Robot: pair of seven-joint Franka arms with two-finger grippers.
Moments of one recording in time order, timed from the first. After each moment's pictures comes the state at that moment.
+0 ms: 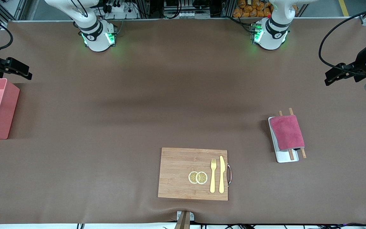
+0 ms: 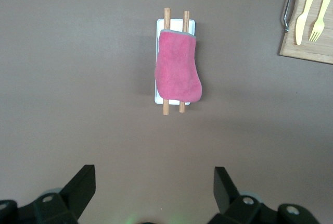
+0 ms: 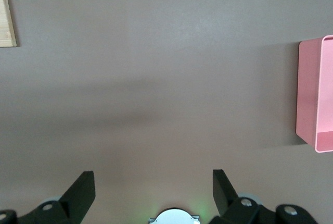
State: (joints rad) left arm 0.04 0.00 -0.12 -1.53 0.03 1.50 -0.18; right arm 0.01 0.03 0.00 -1.45 0.00 1.37 0.07
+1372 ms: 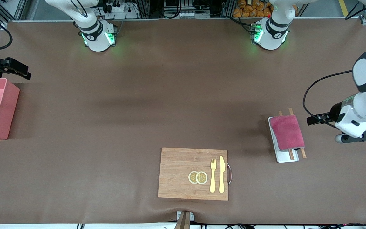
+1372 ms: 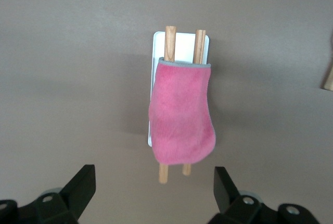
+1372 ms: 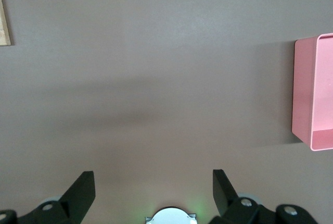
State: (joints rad) left arm 0.07 0.29 -0.10 -1.64 0.03 1.83 -0.18; right arm -0.03 0.03 0.02 -1.45 -0.01 1.36 0.04
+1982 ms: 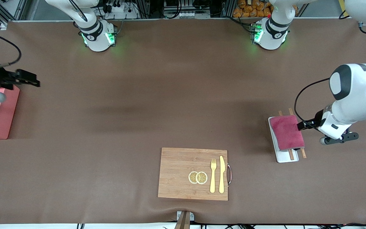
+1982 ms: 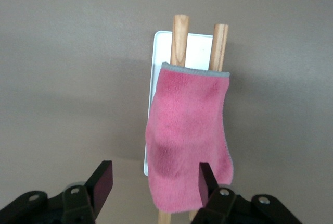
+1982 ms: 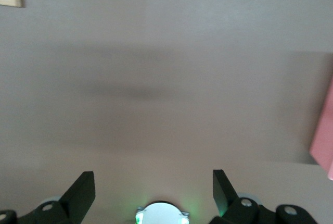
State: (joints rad) left arm 0.09 0.30 -0.10 -1.87 0.03 2.13 -0.20; right arm -0.04 0.14 0.02 -1.46 0.07 1.37 -0.11
